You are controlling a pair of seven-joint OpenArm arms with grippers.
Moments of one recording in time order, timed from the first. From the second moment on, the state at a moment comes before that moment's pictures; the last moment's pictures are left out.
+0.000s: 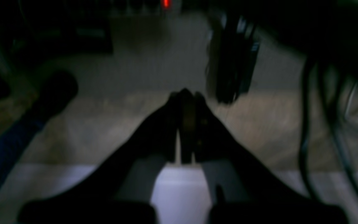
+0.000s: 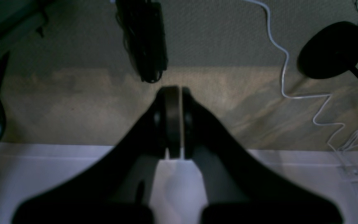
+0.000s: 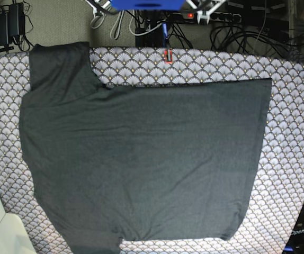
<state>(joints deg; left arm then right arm) 6.8 -1.6 3.9 8.7 -2.4 -0.6 0.2 -4.5 -0.1 2.6 1.8 -0.2 1.4 -2.7</state>
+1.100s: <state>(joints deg) 6.2 -2.2 3.9 11.6 -2.4 -0.6 5.7 -4.6 0.7 2.5 1.8 -0.2 1.3 -2.8</state>
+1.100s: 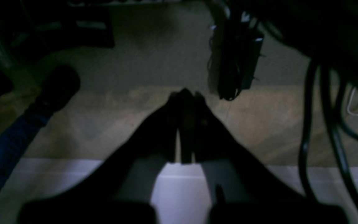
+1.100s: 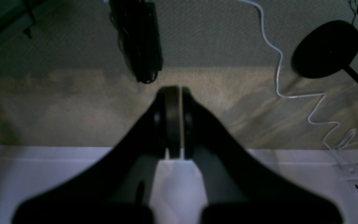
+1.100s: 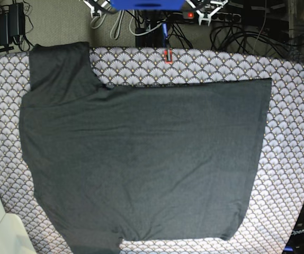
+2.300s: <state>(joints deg) 44.8 -7.9 3.8 76.2 -2.6 -0.5 7.1 -46.1 0.7 2.8 73.8 -0.2 0.9 -11.8</state>
